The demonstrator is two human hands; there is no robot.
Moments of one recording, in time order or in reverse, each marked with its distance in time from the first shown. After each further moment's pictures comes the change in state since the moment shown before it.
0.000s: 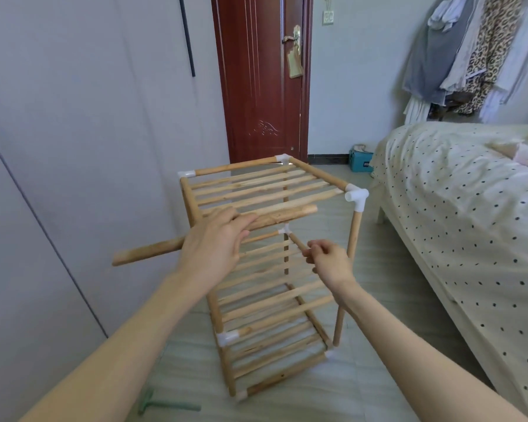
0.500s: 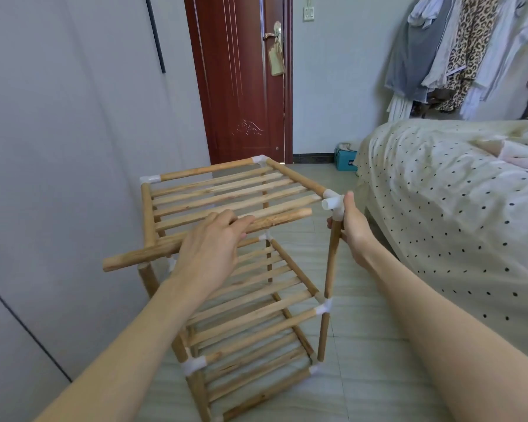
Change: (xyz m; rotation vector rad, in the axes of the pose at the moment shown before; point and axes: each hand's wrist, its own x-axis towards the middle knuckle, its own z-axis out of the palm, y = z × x) left_hand 0.047 0.018 0.053 0.075 -0.014 0.020; right_hand 0.101 -0.006 -0.073 0.165 0.054 0.018
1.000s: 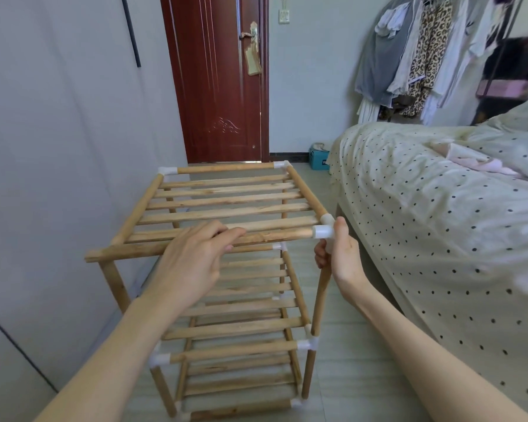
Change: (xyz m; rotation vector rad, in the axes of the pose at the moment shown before) left_hand -0.036 0.012 -0.017 -0.150 0.020 0.187; right_hand -0.095 0.018 -0.019 0.044 0.065 -0.203
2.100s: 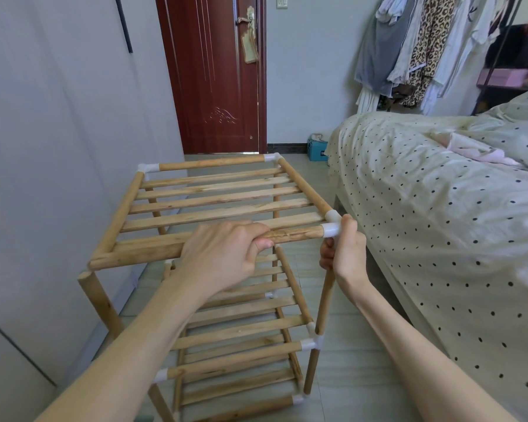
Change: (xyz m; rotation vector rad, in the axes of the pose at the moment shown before) left_hand 0.029 0.035 0.006 0.072 -0.160 -0.068; right_hand -0.008 -0.006 -0.001 0.145 0.124 0.058
